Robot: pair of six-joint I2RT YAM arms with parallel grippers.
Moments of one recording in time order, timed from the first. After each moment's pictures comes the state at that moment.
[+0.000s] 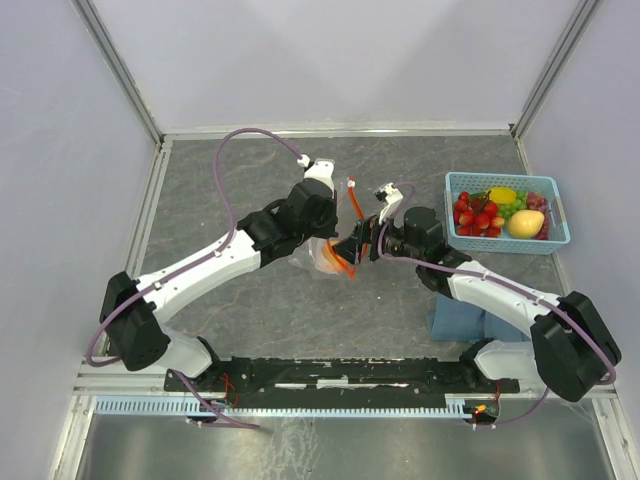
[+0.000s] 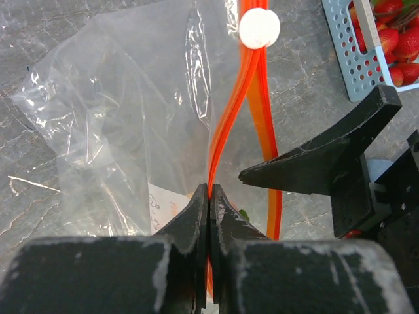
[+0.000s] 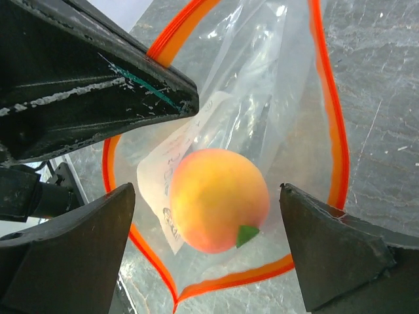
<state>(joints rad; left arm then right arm) -0.86 1.46 1.28 -0.43 -0.31 -0.48 0.61 1.28 0.65 0.37 -0.38 0.44</state>
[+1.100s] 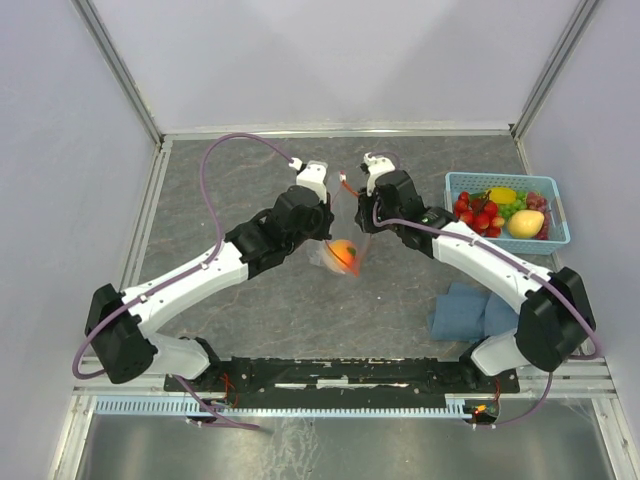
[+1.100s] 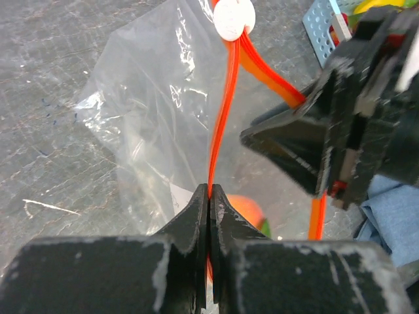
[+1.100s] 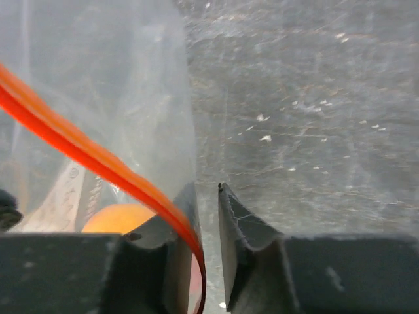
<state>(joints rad) -0.86 1.35 1.14 -0.25 -0.29 -0.39 0.63 1.46 1.09 -0.24 0.04 0.27</state>
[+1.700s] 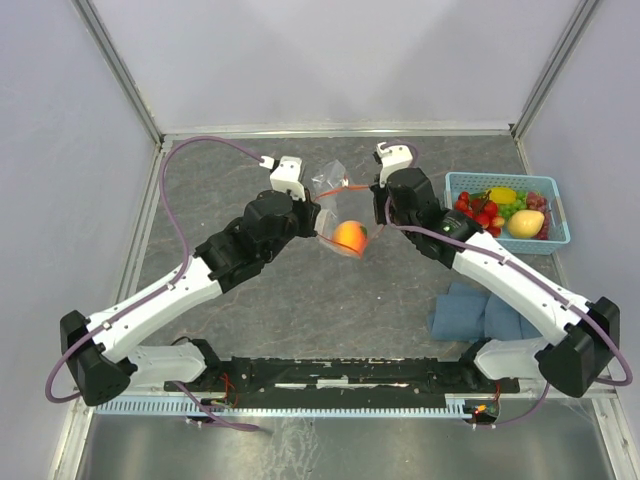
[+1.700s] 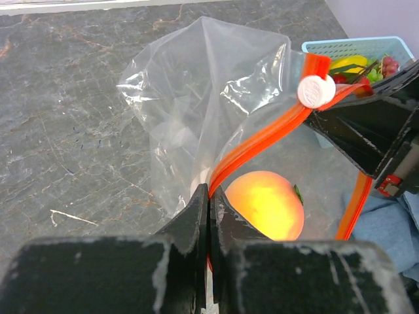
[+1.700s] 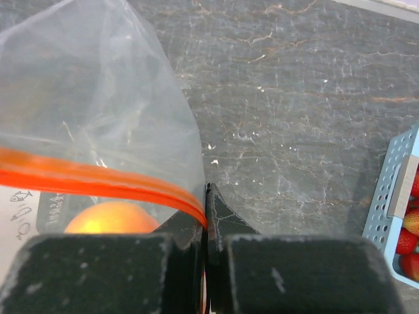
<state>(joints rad) -0.87 1.17 1.10 -0.24 -0.39 -0.38 0.70 1.29 1.18 -0.35 0.34 0.19</state>
